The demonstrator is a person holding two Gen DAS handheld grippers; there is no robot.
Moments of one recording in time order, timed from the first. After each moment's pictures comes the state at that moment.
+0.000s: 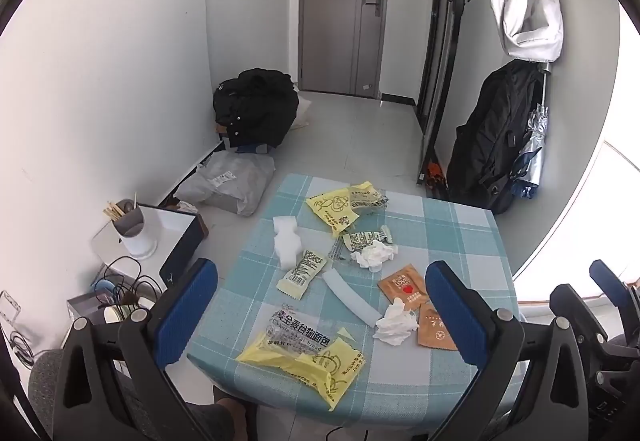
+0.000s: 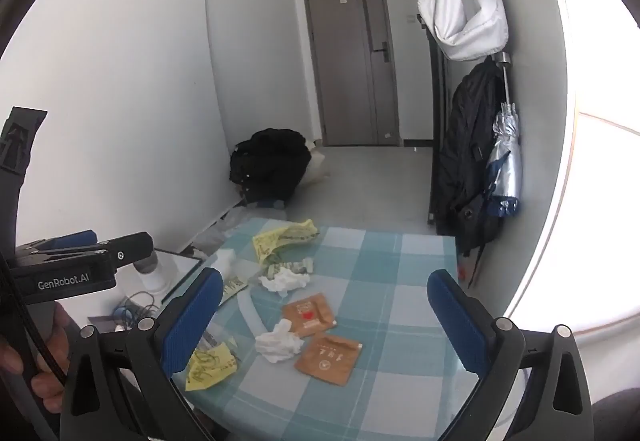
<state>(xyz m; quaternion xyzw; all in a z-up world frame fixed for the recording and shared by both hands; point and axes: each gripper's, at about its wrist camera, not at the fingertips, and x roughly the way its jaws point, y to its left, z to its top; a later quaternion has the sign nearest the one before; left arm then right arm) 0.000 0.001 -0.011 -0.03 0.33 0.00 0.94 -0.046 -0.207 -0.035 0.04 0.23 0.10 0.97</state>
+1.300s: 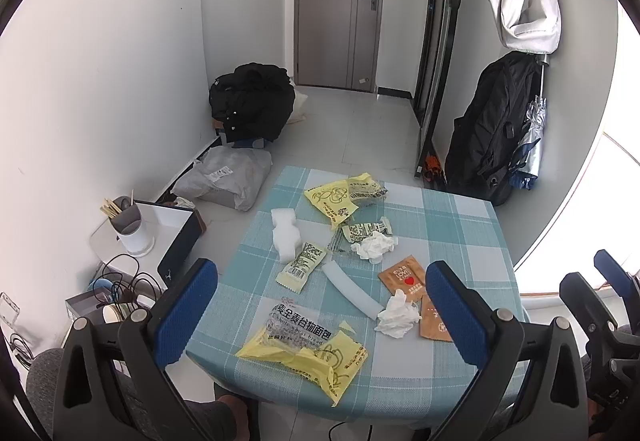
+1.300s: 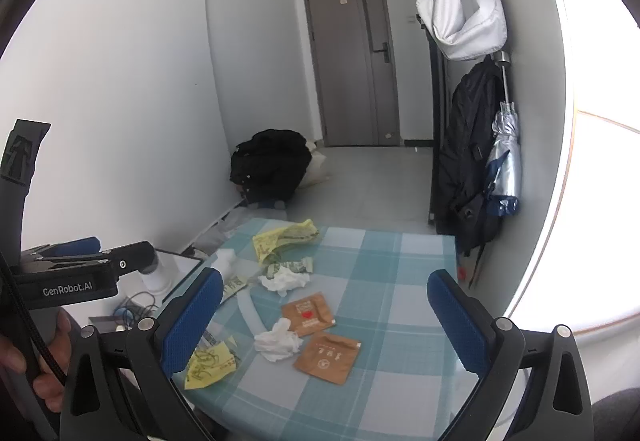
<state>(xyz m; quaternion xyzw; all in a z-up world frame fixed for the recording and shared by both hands) 0.001 0.001 -0.015 -0.02 0.34 -0.01 0.94 -0.048 -0.211 -0.034 0.04 0.22 0.10 0.97</state>
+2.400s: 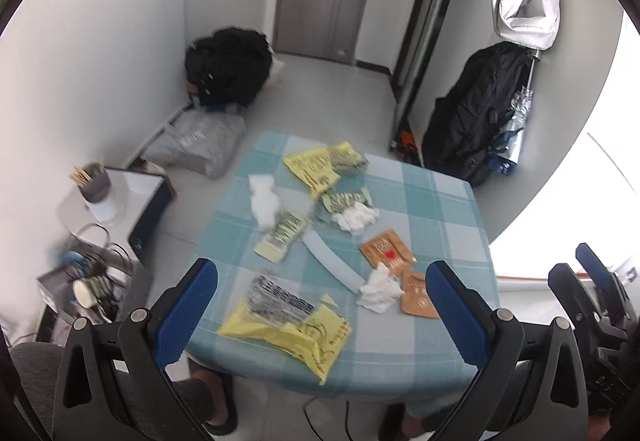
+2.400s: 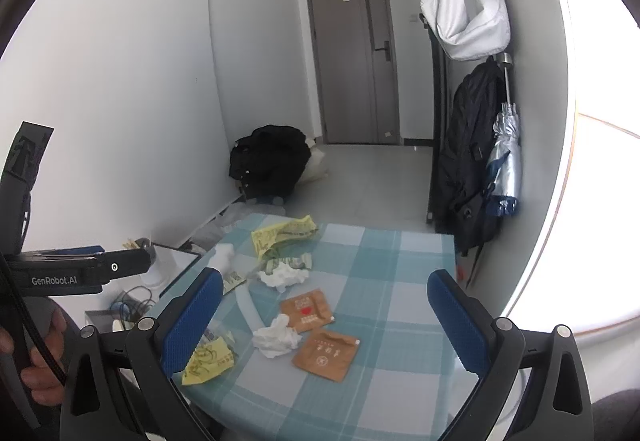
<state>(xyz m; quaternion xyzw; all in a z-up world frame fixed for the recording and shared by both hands) 0.012 0.020 -0.028 -0.07 0.41 -0.07 0.91 -0.048 -0.210 -0.032 0.04 0.23 0.10 0.97</state>
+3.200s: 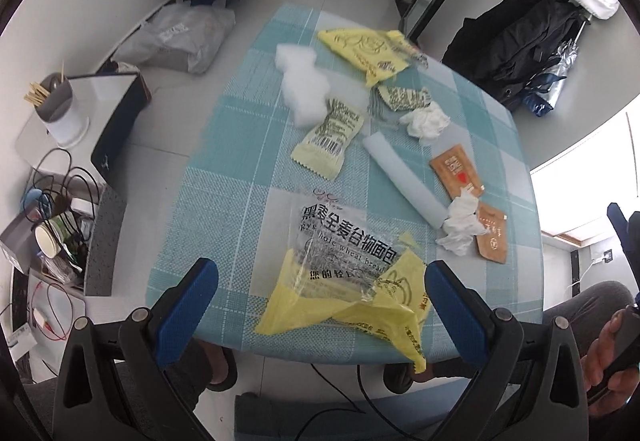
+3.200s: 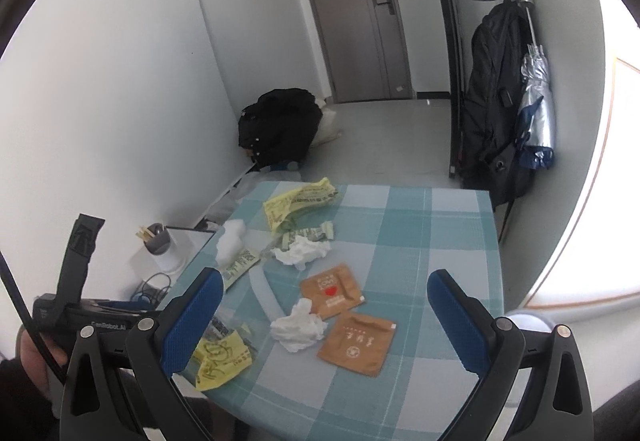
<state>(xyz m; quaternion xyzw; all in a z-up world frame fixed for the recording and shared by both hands) 0.064 0.072 -0.131 -0.10 0.56 -0.11 0.81 -0.002 -0.192 -0.063 0.07 0.30 0.13 0.94</state>
